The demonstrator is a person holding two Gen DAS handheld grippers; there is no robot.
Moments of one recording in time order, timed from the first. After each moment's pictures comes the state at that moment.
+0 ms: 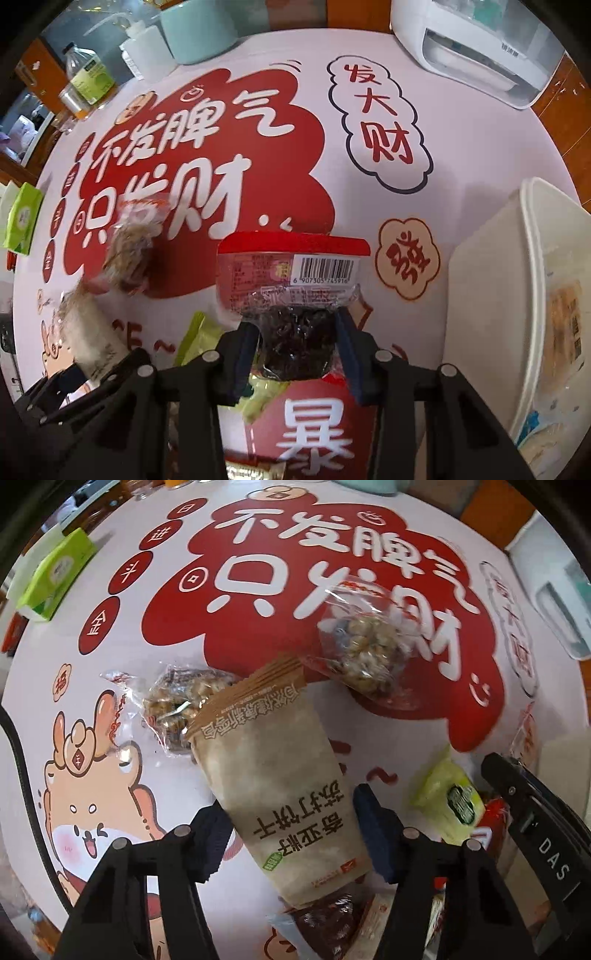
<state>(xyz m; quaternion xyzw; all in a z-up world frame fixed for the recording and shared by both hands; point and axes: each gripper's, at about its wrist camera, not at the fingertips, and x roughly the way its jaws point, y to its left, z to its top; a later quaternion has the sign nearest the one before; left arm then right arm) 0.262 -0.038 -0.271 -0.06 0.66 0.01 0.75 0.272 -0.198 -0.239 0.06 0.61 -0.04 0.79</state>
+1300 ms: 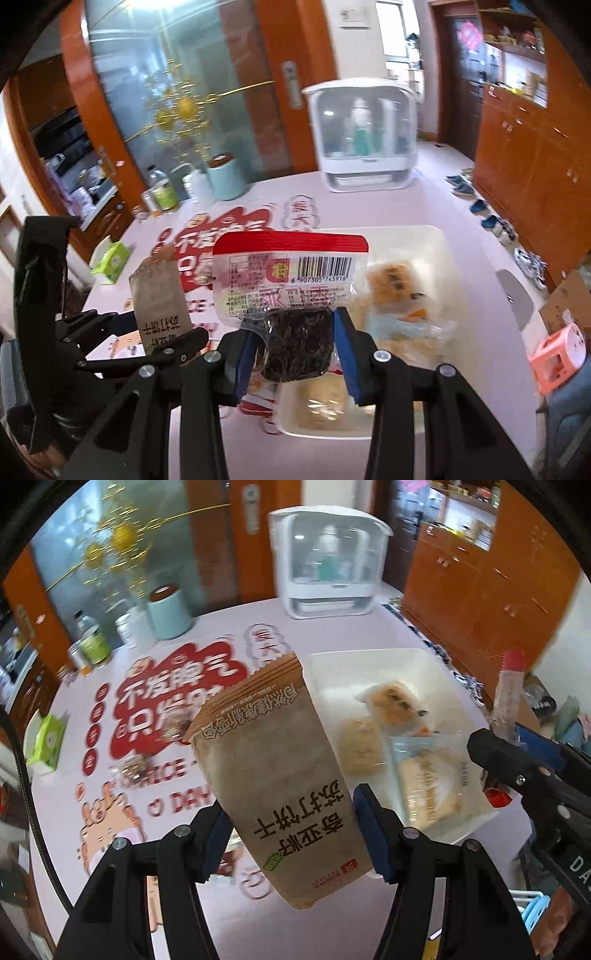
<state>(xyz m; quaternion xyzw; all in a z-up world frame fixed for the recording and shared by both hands) 0.075 -0.159 -0.065 0.10 0.48 -0.22 0.85 0.022 -0.285 -0.037 0.10 0.40 -0.04 0.91</state>
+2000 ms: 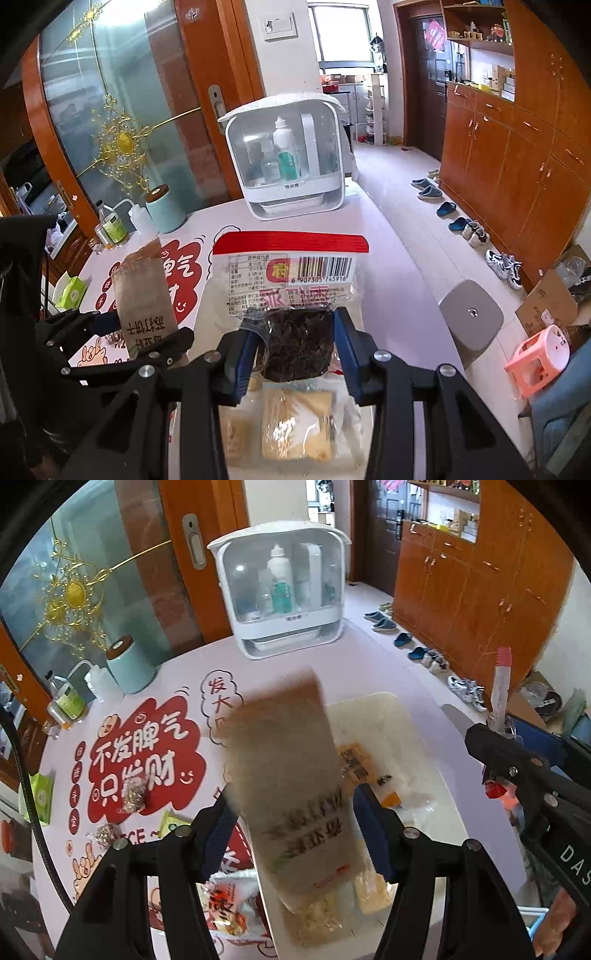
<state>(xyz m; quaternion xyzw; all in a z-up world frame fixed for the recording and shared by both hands) 0.121 -0.293 -0.046 0.13 0.45 -0.21 0.86 0.056 -0.419 -0.027 0.10 0.38 -0.09 0.91</state>
